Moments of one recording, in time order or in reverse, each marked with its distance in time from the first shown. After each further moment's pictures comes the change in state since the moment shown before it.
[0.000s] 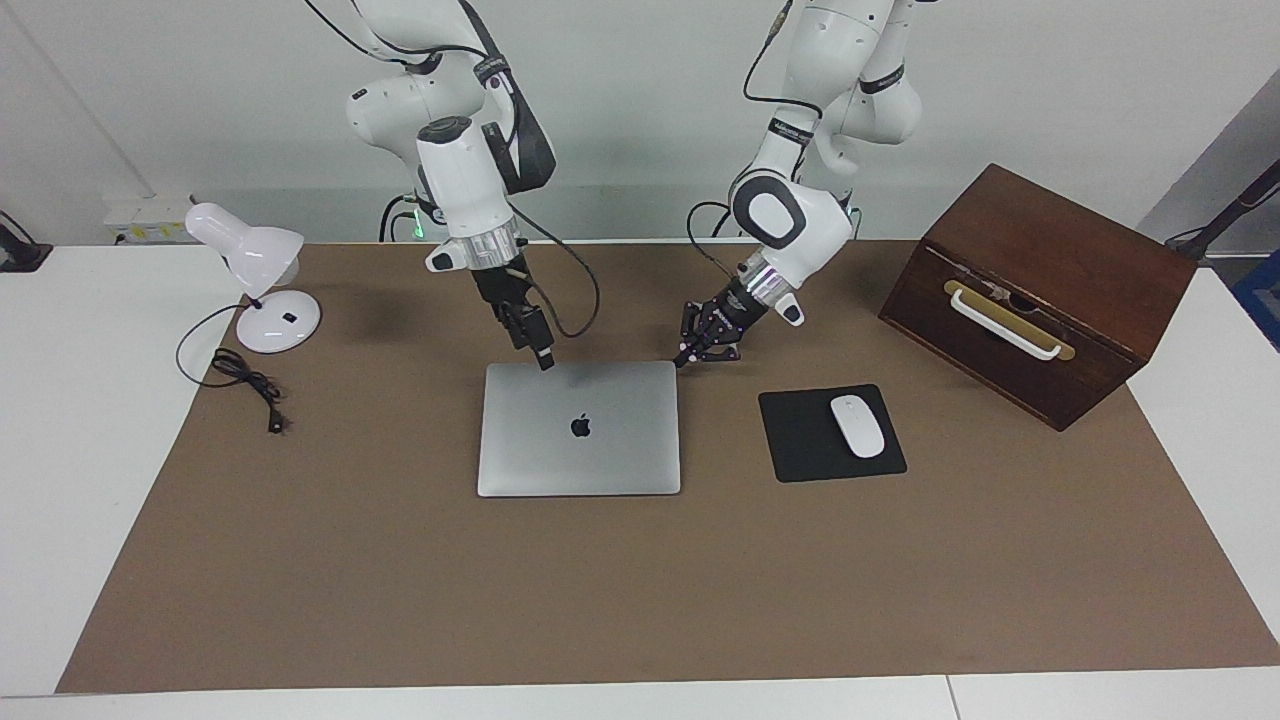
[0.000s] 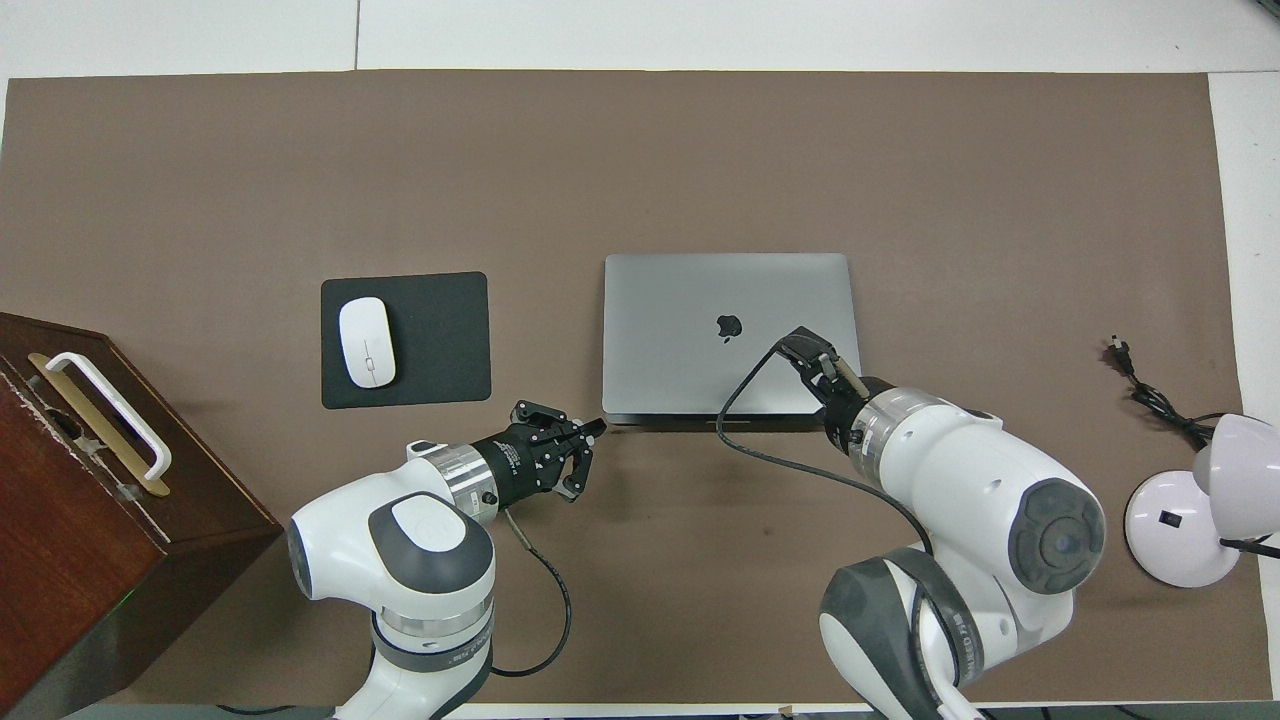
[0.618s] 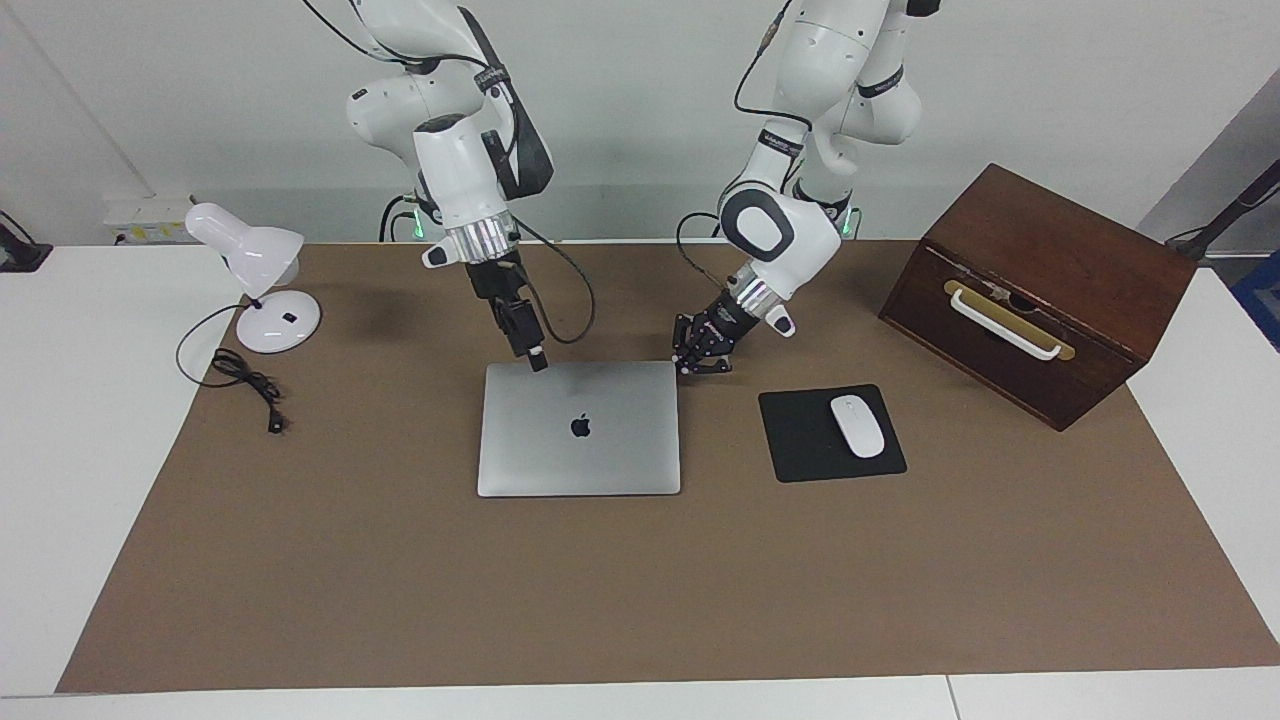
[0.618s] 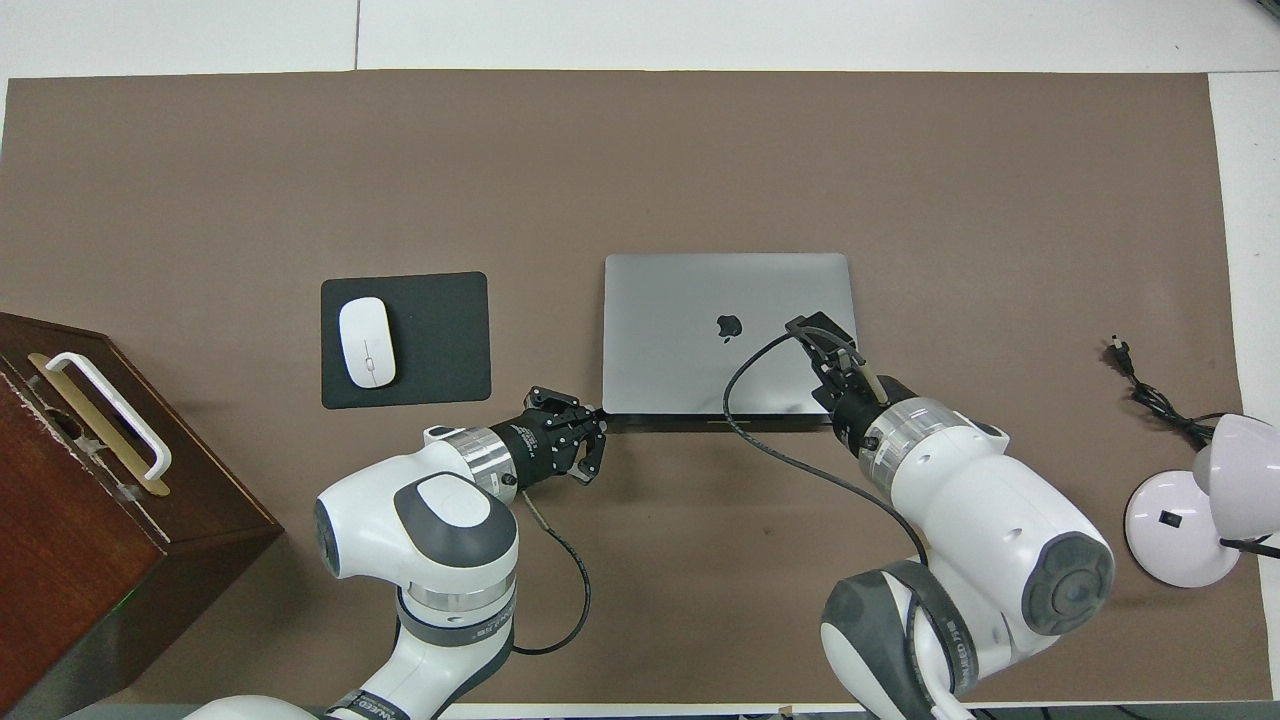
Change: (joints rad) left arm -0.010 0.075 0.000 0.078 -0.008 0.027 0.003; right arm 0.000 0.000 -0.001 -0.062 0.001 0.226 0.095
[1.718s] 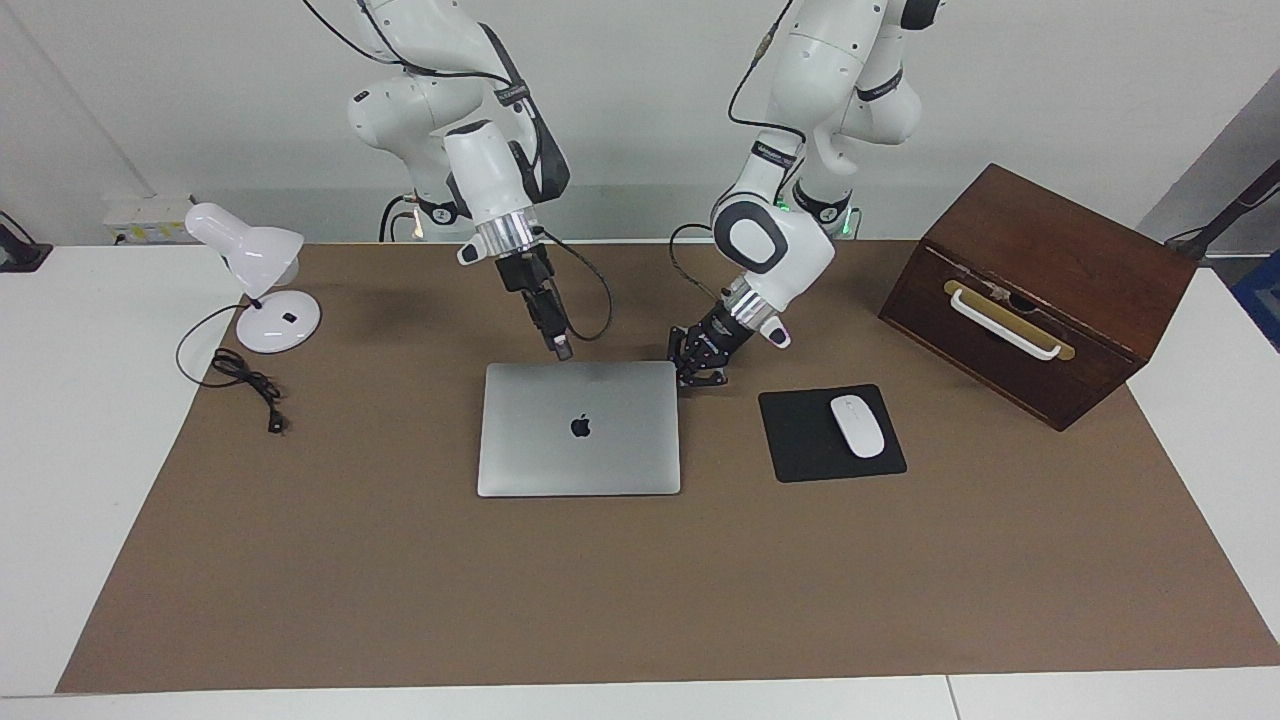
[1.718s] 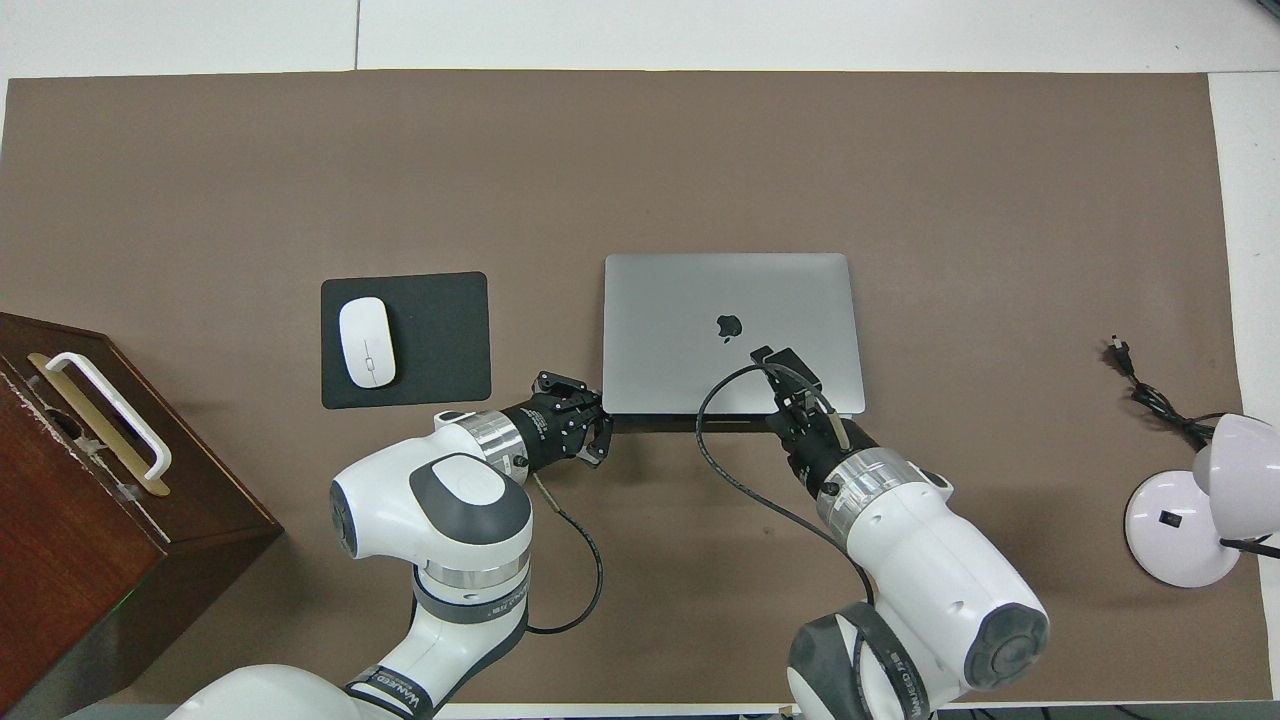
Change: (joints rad) left arm -0.001 0.059 0.000 0.065 -0.002 0.018 0.000; right arm 0.089 0.046 0.008 -0.104 0.000 0.260 0.185
